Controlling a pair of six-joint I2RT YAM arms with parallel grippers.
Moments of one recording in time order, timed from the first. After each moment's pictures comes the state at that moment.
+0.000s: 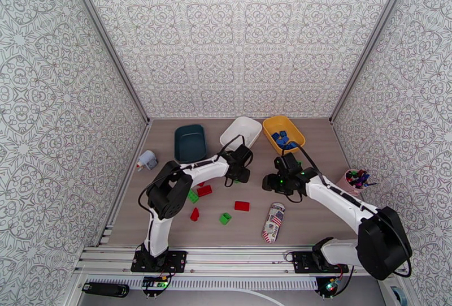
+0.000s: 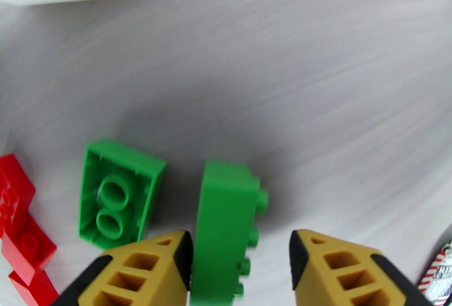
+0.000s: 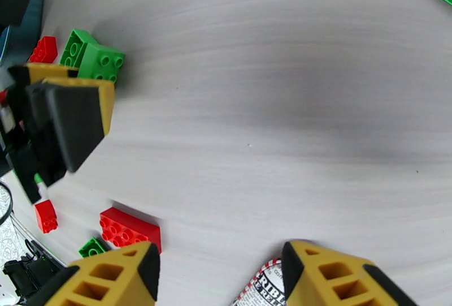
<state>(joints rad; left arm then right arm) -0.76 2.07 1.48 -0.60 -0.07 -0.40 0.47 1.34 0.85 -0.61 -0.16 0.62</state>
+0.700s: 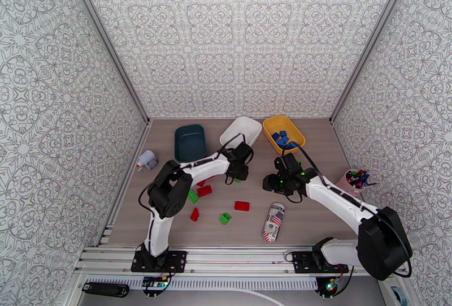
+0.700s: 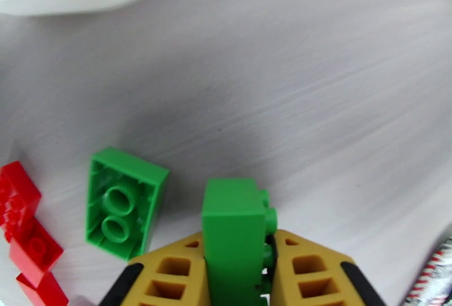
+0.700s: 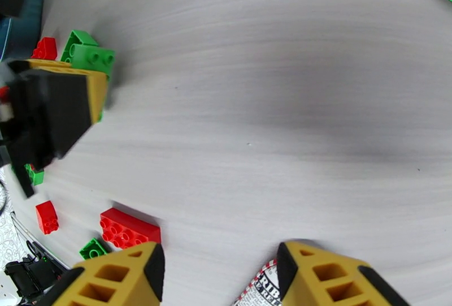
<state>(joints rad) -0.73 2.03 1.53 -0.65 -0.03 -0.39 0.47 1.34 0.86 -0.61 -0.17 0.63</state>
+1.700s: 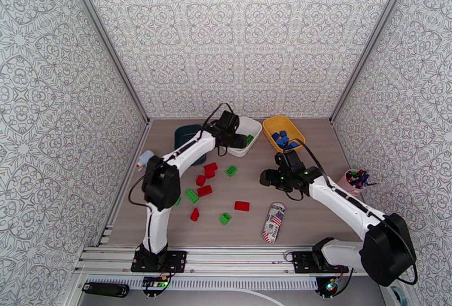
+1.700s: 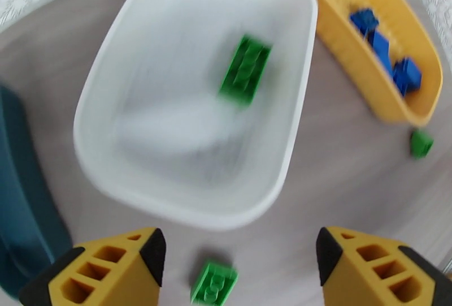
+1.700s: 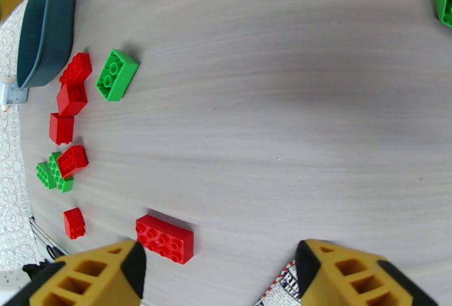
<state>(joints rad) -0.56 2.01 1.75 -0.67 0.02 -0.34 0.47 1.31 0.89 -0.61 -0.16 0.66</state>
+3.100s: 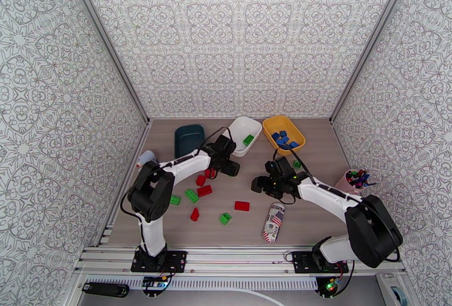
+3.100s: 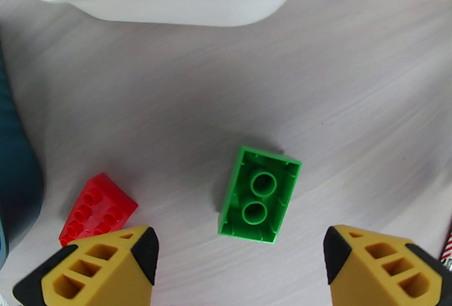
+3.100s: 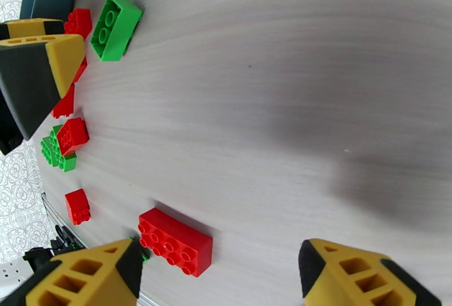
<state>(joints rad) -0.58 1.92 1.36 -0.56 0.03 -0.17 0.52 1.44 0.78 -0.37 -0.34 0.71</state>
